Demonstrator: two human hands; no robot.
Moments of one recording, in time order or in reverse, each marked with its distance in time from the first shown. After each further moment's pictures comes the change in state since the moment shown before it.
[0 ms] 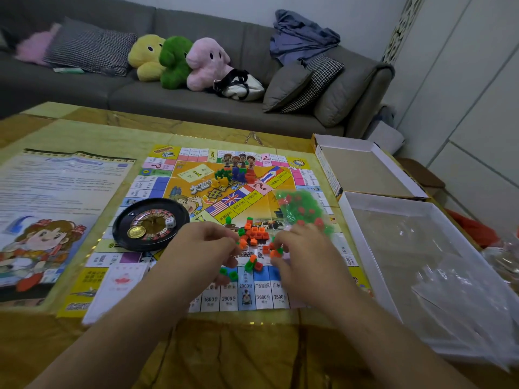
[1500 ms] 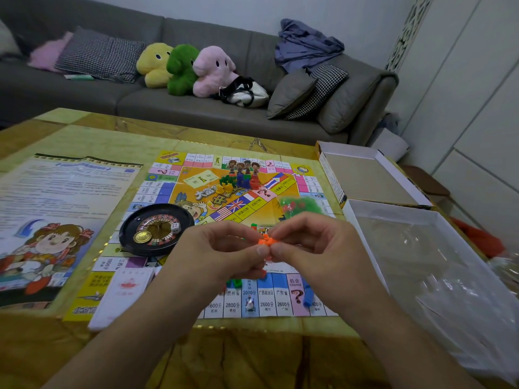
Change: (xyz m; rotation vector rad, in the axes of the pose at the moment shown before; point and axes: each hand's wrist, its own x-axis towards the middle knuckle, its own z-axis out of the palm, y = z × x) left_hand -0.021 0.012 0.000 -0.261 -0.142 0.150; right_hand -0.017 -0.017 -0.048 1.115 0.103 -0.030
